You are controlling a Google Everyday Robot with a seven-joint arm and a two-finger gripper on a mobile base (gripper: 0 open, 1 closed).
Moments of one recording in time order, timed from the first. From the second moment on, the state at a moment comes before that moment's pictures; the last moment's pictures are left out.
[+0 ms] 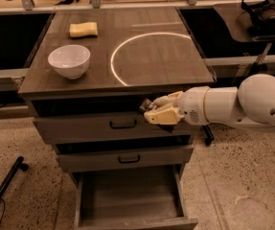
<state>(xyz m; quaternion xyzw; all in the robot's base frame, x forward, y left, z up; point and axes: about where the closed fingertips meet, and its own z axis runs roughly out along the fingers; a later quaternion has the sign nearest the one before) 0.546 -0.070 0.806 -0.40 0.75 0.26 0.45</state>
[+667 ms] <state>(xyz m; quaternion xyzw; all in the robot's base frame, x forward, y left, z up) 0.510 -0.075 0.733 -0.44 0.76 0.26 0.39</state>
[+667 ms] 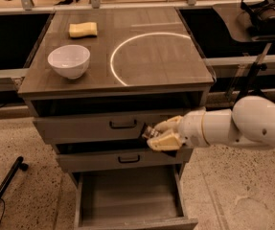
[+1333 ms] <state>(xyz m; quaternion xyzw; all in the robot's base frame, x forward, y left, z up) 0.464 -0.091 0.620 -0.42 0.79 0.29 0.34</state>
